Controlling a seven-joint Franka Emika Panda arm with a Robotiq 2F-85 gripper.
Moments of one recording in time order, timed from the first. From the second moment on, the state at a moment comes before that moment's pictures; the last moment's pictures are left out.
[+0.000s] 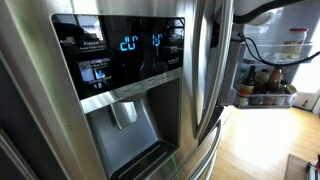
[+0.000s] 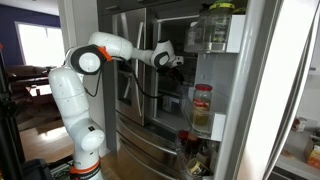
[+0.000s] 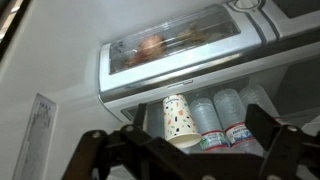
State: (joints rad) arm 0.01 -0.21 -0.14 -1.96 0.06 2.38 0.09
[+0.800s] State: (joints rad) arm -0.10 -0.52 -0.06 -2.18 -0.09 2.36 0.08
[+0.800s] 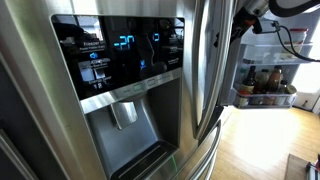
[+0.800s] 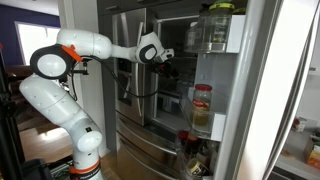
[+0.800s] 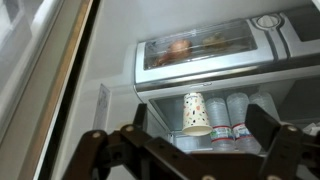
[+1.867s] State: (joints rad) arm -0.23 -0.76 -0.02 -2.35 -0.10 2.37 0.19
